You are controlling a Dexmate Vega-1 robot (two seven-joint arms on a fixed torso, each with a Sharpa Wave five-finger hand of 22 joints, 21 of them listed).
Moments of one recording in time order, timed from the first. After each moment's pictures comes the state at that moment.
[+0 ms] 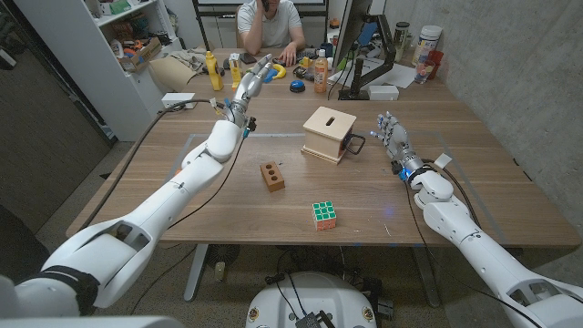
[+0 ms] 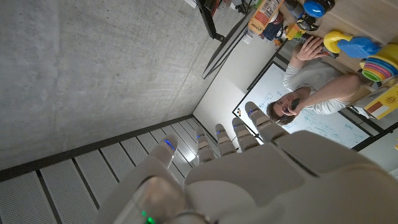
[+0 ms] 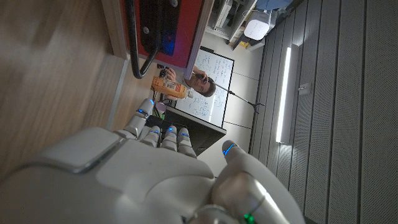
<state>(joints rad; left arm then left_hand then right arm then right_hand) 0.55 0.48 0.54 -1.31 0.00 -0.31 0.29 0.09 0.06 0.58 0.07 0.21 0.09 -0.21 0.22 0.18 0.04 -0.13 0.19 0.18 0.02 -0.03 0.20 0.17 0.13 0.03 0.24 0.18 -0.88 -0.45 -0.29 -1.29 0.61 0.32 0.13 0.03 0.07 0.31 0.17 0.33 -0.02 -0.02 0.19 0.18 -0.06 -0.06 0.18 0.18 -0.16 -0.03 0.24 0.18 -0.17 -0.03 0.94 0.17</state>
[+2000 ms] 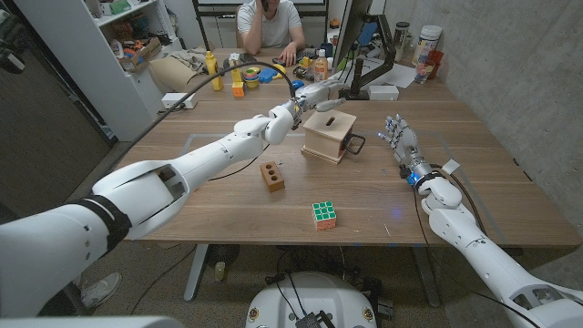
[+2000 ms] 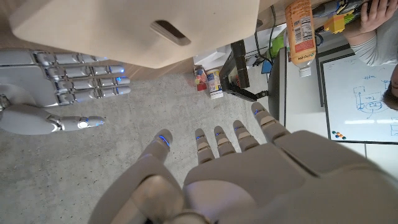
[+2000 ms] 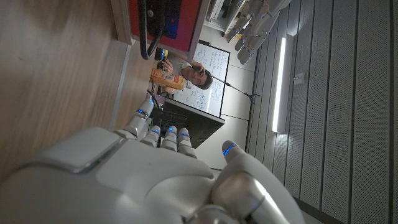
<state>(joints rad) 0.17 0.35 1.05 -1.09 0.58 -0.10 0.23 0.12 0.04 0.58 0.01 0.22 0.08 -0.22 0.20 0.19 0.01 -0.15 0.18 0.19 -0.03 -0.03 0.19 0.18 0.10 0.11 0.21 0.18 -0.90 -0.45 -0.25 -1.22 0.66 0.39 0.19 0.03 0.07 0.31 0.17 0.33 -0.02 -0.01 0.19 0.18 -0.06 -0.05 0.18 0.18 -0.16 -0.04 0.24 0.18 -0.17 -0.03 0.92 0.17</state>
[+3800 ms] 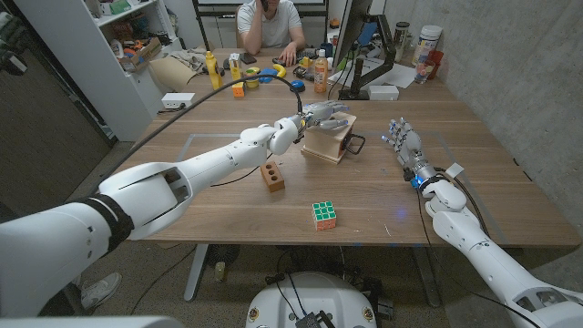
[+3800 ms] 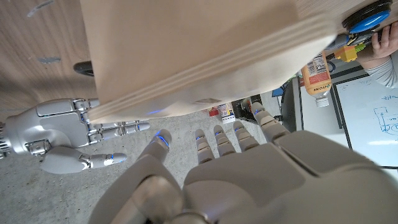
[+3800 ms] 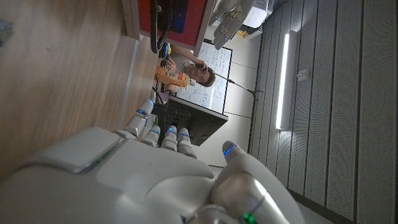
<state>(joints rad) 0.18 0.35 1.12 -1.08 0.60 -0.07 0.17 0.12 0.04 0.57 0.01 0.22 0.07 -0.22 0.20 0.19 0.02 -0.14 0.19 0.19 -0.04 -0.04 0.19 0.18 0.09 0.11 0.20 0.18 -0.91 -0.46 -0.23 -1.21 0.68 0.39 0.21 0.03 0.07 0.30 0.17 0.33 -0.01 -0.01 0.19 0.18 -0.06 -0.05 0.18 0.18 -0.16 -0.04 0.24 0.18 -0.17 -0.03 0.91 0.17</state>
